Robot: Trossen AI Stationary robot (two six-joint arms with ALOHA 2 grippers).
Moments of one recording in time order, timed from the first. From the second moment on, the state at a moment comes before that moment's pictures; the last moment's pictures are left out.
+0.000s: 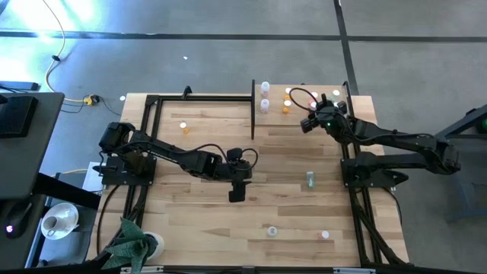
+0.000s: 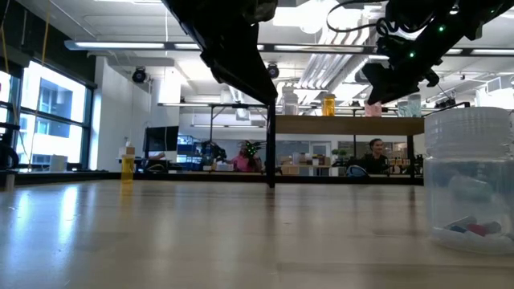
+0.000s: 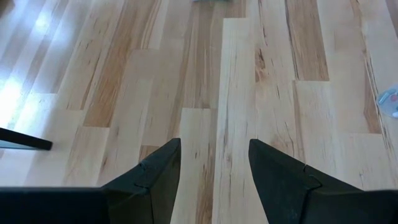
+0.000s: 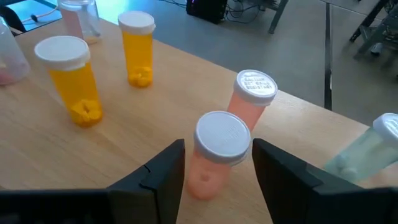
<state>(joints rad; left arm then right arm) -0.09 1.74 1.21 -0.32 -0.27 -0.14 -0.41 0.90 0.61 -0.32 0.70 0.26</state>
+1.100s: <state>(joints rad) -0.08 1.50 1.21 -0.72 -0.42 -0.26 -0.13 0.66 0.61 -0.27 0.51 0.23</state>
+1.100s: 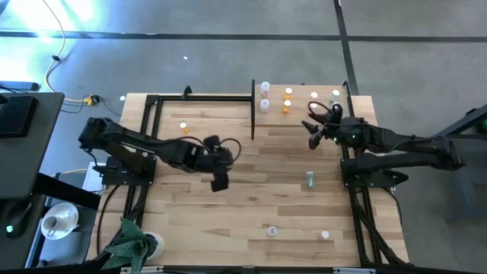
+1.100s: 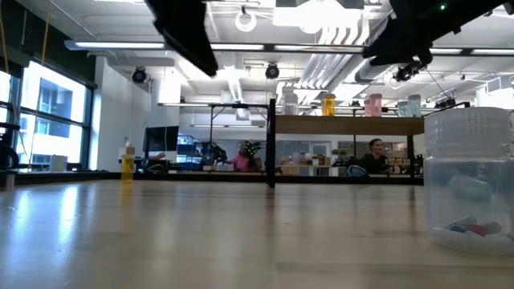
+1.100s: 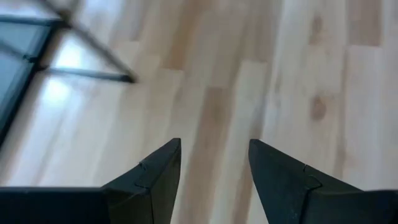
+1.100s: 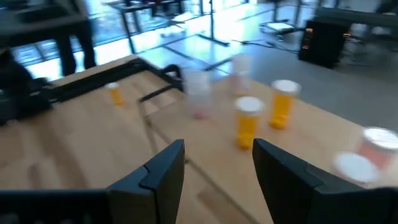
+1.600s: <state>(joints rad) -0.07 1.35 1.21 -1.02 -0.67 -0.52 0.19 0.83 0.61 -0.18 0.56 0.29</state>
